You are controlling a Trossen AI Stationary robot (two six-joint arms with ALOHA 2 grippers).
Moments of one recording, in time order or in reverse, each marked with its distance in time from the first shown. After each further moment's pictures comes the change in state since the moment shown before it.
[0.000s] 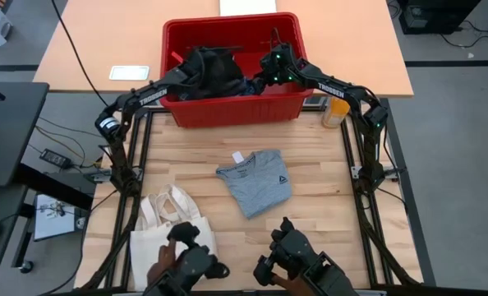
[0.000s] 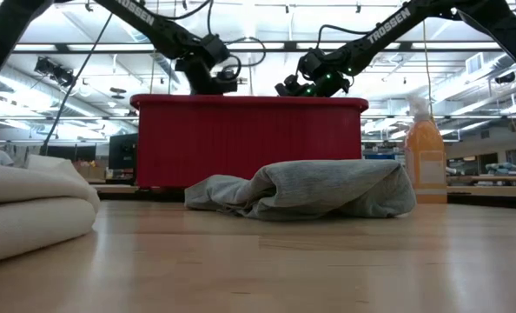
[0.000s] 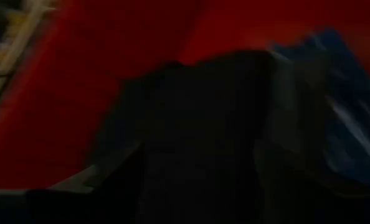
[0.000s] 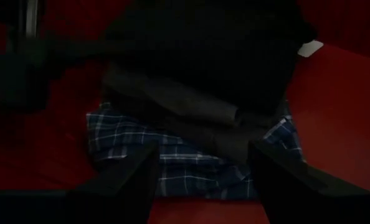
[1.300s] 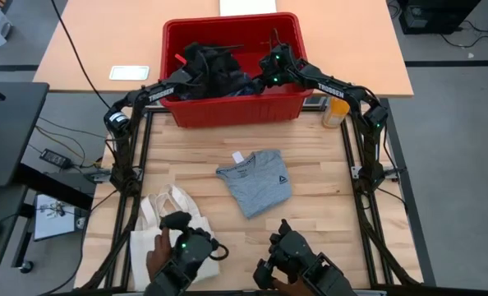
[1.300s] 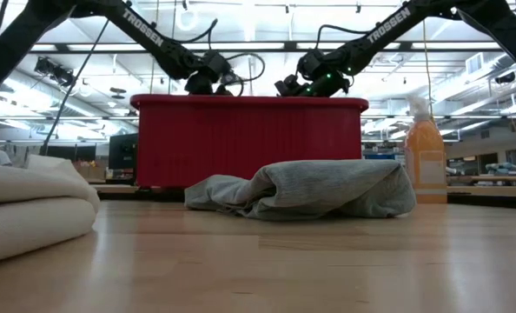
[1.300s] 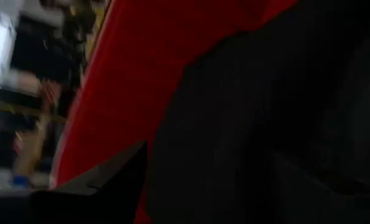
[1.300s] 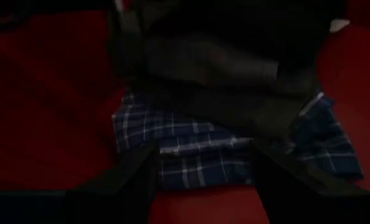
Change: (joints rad) left arm 0.042 0.110 -0.001 0.242 -0.294 0.168; right arm 0.006 0.000 0.000 -0.030 -0.051 0.041
